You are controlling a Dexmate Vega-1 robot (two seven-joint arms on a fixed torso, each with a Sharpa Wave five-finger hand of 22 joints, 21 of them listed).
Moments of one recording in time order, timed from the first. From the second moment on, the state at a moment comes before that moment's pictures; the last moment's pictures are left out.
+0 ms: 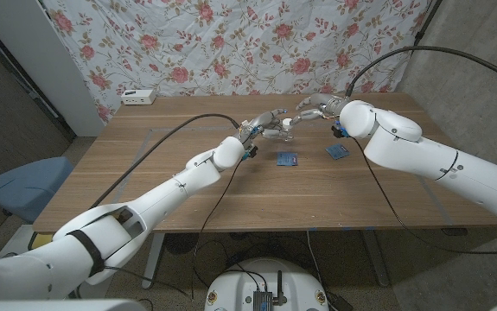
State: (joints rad) left arm 0.50 0.36 0.82 -1.22 0.15 -0.18 0.14; left_hand 1.13 0.01 0.23 -0.15 0.18 0.13 0.04 0.18 0.17 0.88 -0.14 0.19 0.19 0.93 -0.13 0.17 0.16 0.74 0.13 0.20 0.17; right arm -0.46 -0.92 -0.84 -2.20 -0.24 -0.89 0.22; right_hand 0.58 -0.06 0.42 -0.19 0.20 0.36 -0.09 0.23 0.21 0.12 0.07 0.20 0.20 0.11 0.11 0.20 0.19 0.29 0.10 0.18 0.17
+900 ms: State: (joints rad) left arm 0.48 0.36 0.83 -1.20 0.15 -0.21 0.11; left_hand 1.13 0.00 0.25 -0.14 0.18 0.13 0.04 0.18 0.17 0.88 -0.14 0.19 0.19 0.93 -0.13 0.17 0.16 0.73 0.13 0.19 0.17; right arm -0.40 -0.86 -0.91 -2.14 -0.37 -0.87 0.34; right_hand 0.65 -0.07 0.44 -0.18 0.19 0.37 -0.11 0.25 0.22 0.12 0.07 0.20 0.20 0.10 0.11 0.20 0.19 0.30 0.09 0.18 0.17
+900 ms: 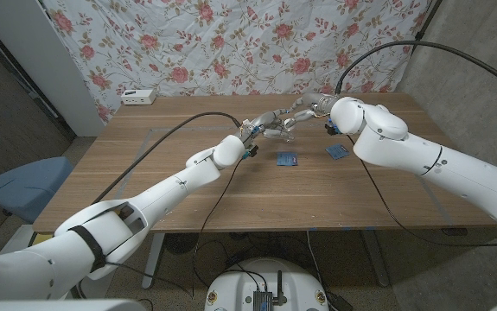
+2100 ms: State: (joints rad) left arm 0.48 0.36 0.83 -1.20 0.16 -0.22 0.12; left_hand 1.12 0.00 0.26 -0.14 0.18 0.13 0.04 0.18 0.17 0.89 -0.13 0.19 0.19 0.94 -0.13 0.17 0.16 0.72 0.12 0.19 0.17; right arm -0.35 -0.81 -0.97 -2.09 -0.51 -0.90 0.46; right_hand 0.69 -0.09 0.44 -0.18 0.18 0.46 -0.10 0.30 0.24 0.13 0.07 0.20 0.20 0.13 0.07 0.20 0.19 0.32 0.06 0.19 0.17
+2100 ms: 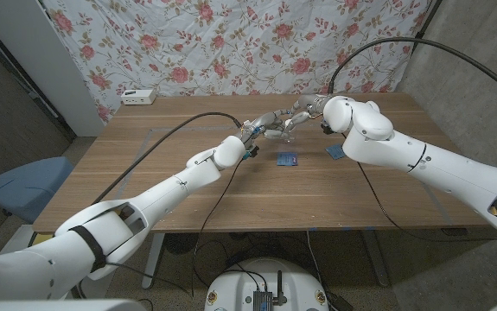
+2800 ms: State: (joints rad) left arm 0.49 0.36 0.83 -1.22 0.17 -0.21 0.13; left_hand 1.12 0.00 0.26 -0.14 0.18 0.14 0.03 0.18 0.17 0.89 -0.13 0.19 0.19 0.94 -0.13 0.17 0.16 0.72 0.12 0.18 0.17; right arm -0.37 -0.80 -0.97 -2.08 -0.54 -0.90 0.46; right_hand 0.73 -0.08 0.45 -0.17 0.18 0.51 -0.10 0.33 0.25 0.16 0.06 0.20 0.20 0.15 0.06 0.21 0.19 0.35 0.05 0.19 0.17
